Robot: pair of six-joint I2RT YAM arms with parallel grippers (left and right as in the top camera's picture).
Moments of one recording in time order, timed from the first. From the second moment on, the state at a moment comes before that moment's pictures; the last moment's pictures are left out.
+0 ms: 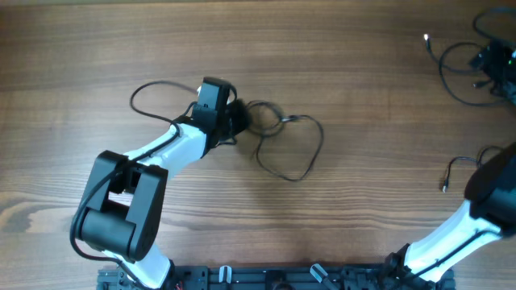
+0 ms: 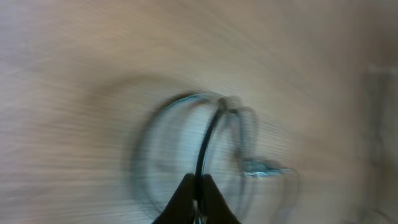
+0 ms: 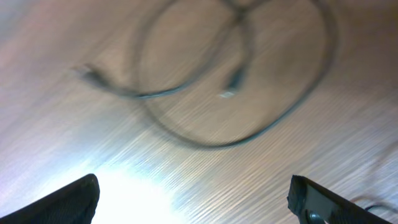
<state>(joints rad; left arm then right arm) -0.36 1.82 0.94 0.02 0.31 -0.84 -0.52 2.00 1.79 -0.85 -0.10 0.26</state>
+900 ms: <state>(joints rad) -0.08 1.78 0.95 -0.30 0.38 -0.77 0.22 1.90 1.13 -0.58 -0.18 0.10</state>
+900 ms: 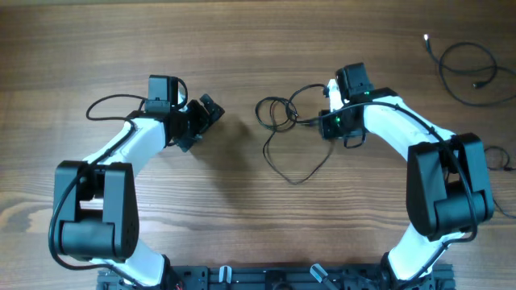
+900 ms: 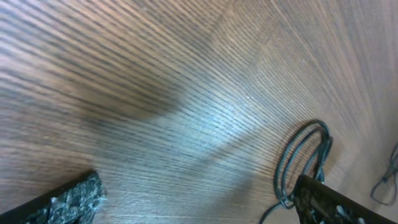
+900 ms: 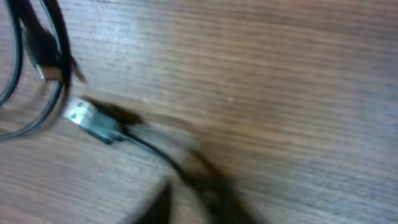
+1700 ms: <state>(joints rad) -0.08 1.76 0.95 -0.36 0.34 -0.77 0.34 1.88 1.21 -0.15 -0.35 -0.03</state>
